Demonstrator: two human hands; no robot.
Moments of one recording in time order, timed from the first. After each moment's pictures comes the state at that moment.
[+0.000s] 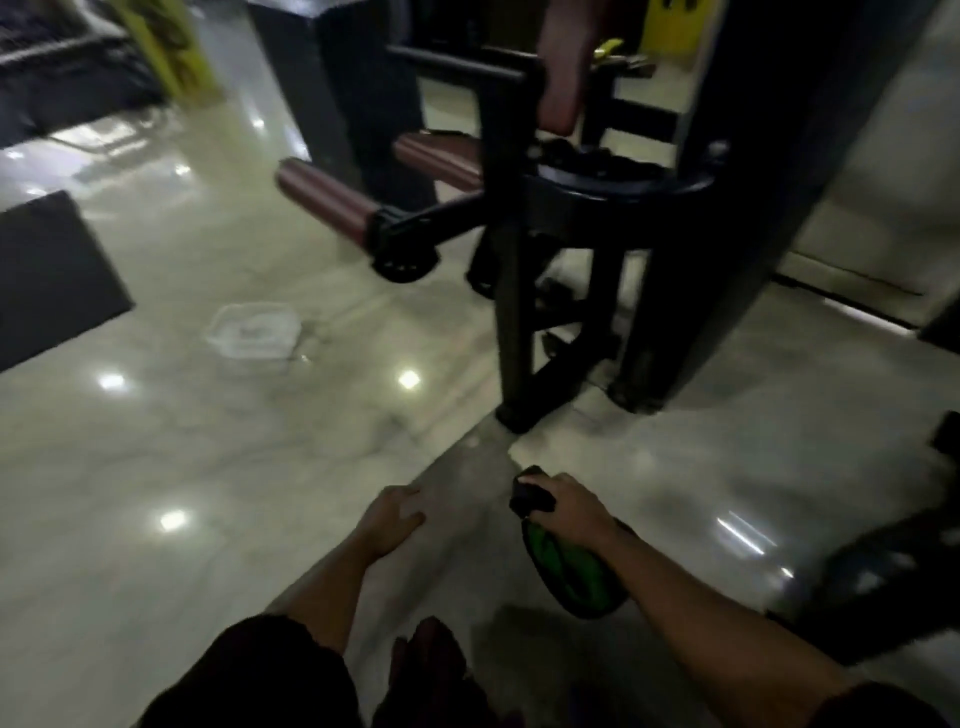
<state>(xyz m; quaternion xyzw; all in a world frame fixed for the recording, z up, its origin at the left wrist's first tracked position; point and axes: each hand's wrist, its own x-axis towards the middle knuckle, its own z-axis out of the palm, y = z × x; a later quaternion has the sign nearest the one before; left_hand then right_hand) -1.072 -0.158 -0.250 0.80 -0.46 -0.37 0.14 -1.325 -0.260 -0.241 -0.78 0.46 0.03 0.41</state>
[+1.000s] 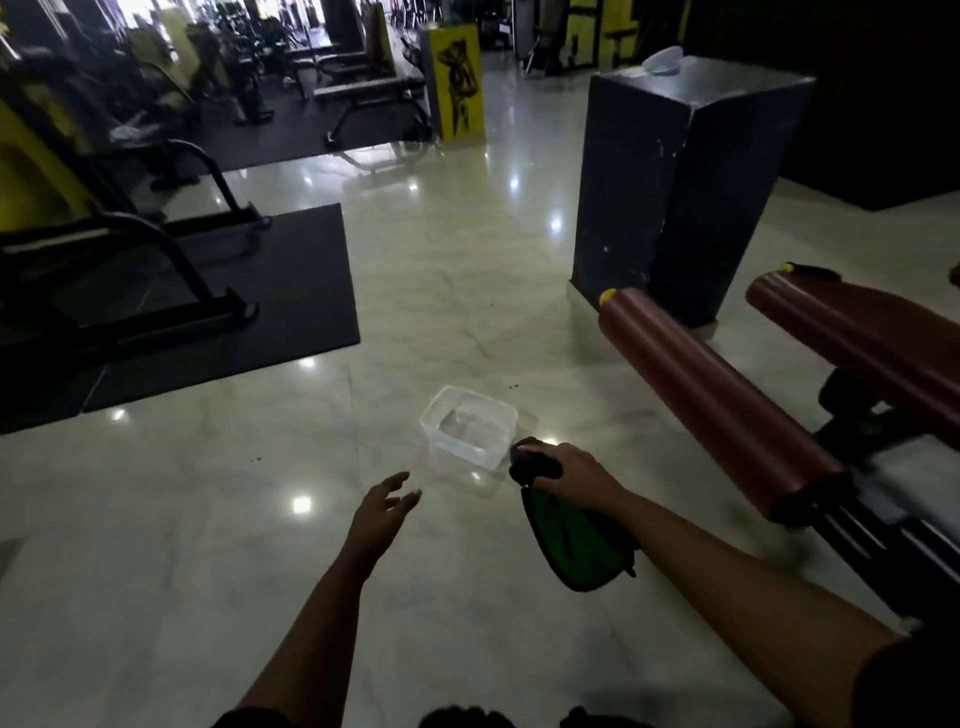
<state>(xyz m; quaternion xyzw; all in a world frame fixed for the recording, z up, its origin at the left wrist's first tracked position) -0.402 -0.316 -0.189 0.83 -0.15 -0.28 0.47 -0.553 -0.548 -0.177 -0.88 0.26 0.03 0.39</state>
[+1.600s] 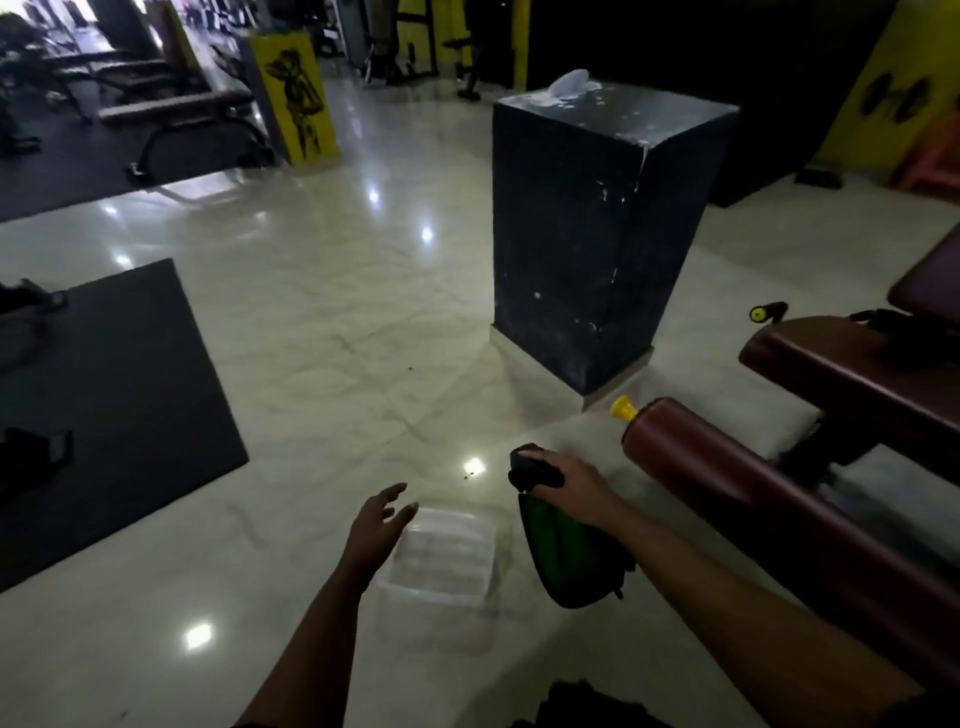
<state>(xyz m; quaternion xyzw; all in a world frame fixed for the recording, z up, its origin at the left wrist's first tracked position) -0.036 -0.608 -0.216 0.78 -0.28 -0.36 0.42 -0.262 -0.773 -0.187 -0.81 0.43 -0.07 0.40</state>
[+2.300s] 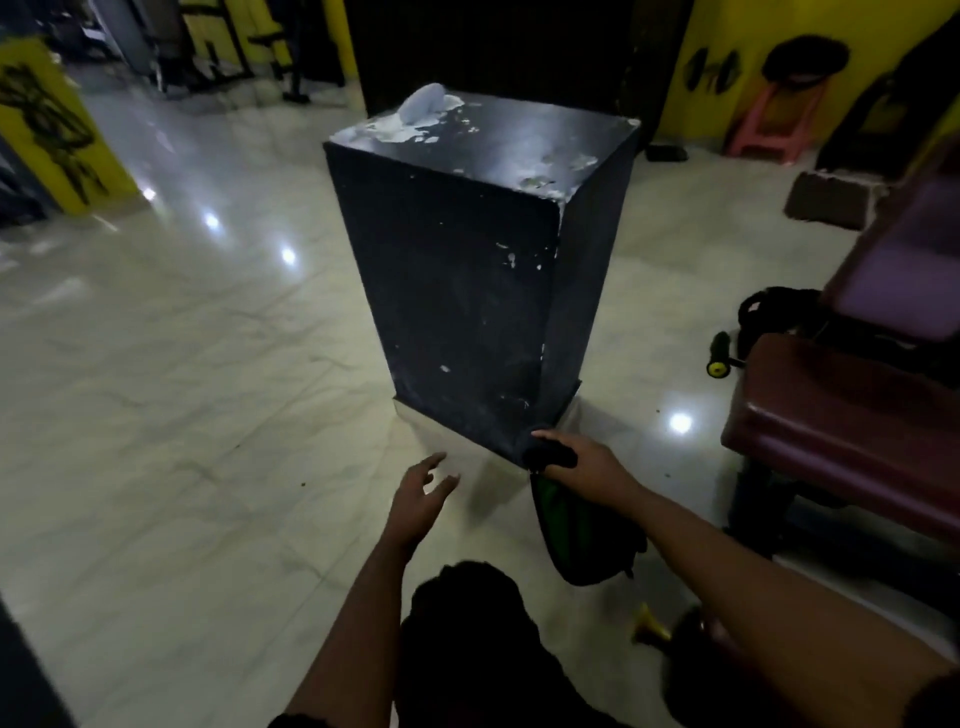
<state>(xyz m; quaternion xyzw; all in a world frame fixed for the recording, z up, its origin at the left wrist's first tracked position) 0.029 -1.083 -0.208 0.70 -0.44 -0.43 0.37 -0.202 -1.146 -0.183 -0.72 0.55 -0.14 0.39</state>
